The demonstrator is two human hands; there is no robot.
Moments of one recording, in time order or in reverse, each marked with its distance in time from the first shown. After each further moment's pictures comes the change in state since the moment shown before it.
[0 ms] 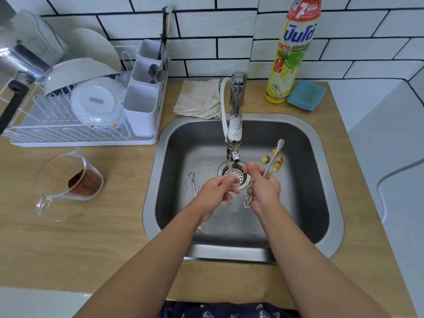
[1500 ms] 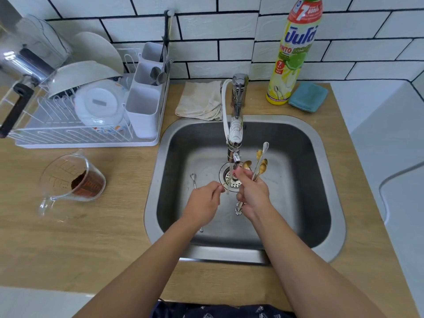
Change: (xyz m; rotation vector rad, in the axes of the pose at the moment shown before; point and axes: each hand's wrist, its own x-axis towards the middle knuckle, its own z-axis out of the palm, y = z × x) left_hand -0.032 0.013 -0.014 0.894 0.219 0.183; right_hand -0.015 0.009 0.016 -0.077 -0.085 0.147
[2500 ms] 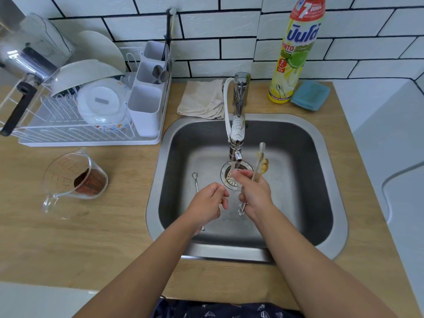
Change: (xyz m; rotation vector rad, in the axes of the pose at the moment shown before) left_hand -0.010 0.004 0.002 -0.601 -0.169 -0.273; right_hand -0.005 0.000 0.001 -0.099 0.025 -0.043
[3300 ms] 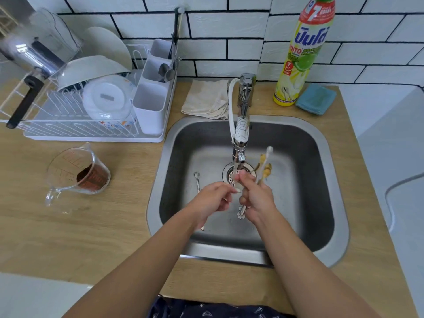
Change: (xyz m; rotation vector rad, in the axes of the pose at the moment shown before) left_hand 0.013 0.004 0.003 -0.229 -0.063 -0.059; right_hand 0.002 0.002 -0.009 0.069 -0.102 0.027
